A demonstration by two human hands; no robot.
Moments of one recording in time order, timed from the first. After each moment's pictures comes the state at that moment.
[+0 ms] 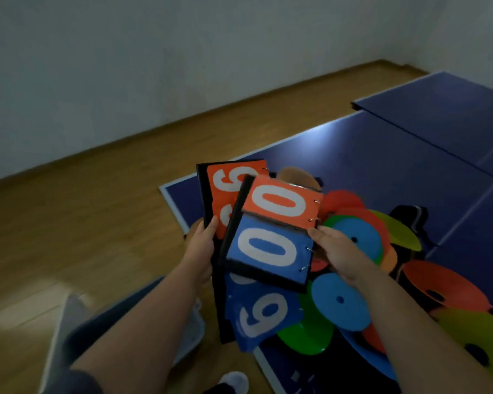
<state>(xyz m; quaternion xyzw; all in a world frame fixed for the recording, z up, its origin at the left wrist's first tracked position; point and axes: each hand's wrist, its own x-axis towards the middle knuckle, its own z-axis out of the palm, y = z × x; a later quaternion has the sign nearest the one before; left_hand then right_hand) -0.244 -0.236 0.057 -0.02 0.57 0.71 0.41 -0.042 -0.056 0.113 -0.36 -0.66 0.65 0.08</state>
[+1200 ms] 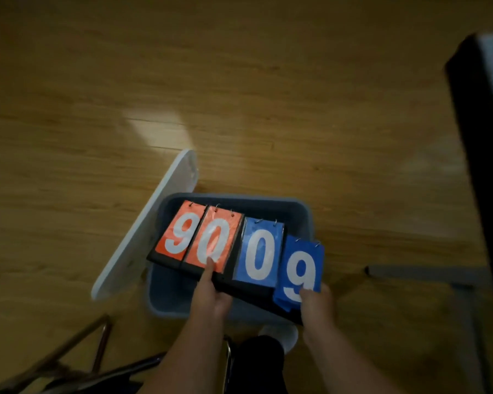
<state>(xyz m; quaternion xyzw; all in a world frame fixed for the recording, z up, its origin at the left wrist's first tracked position) -0.342 -0.512 -0.415 -0.57 0.19 0.78 0.14 -0.314 -0.335 -0.394 -0.58 -0.57 0.56 -0.16</state>
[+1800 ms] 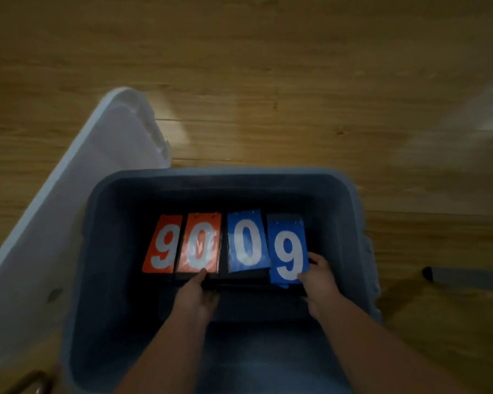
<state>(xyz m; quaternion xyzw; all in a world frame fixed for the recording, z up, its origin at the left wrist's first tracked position) -0.388 -0.542 -0.687 -0.63 0.32 0.68 0.19 -0.385 -0.323 -0.678 -0.51 -0.57 0.61 -0.23</state>
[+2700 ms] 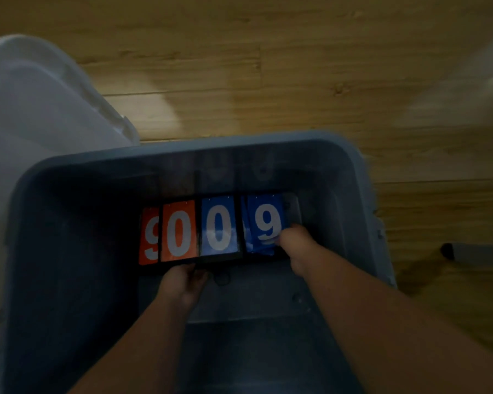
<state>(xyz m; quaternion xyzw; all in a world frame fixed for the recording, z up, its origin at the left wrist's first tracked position) -0.407 -0.538 -0.764 -0.58 0.42 0.67 0.20 -0.448 -0.320 -0.749 -0.50 -0.57 0.55 -0.34</state>
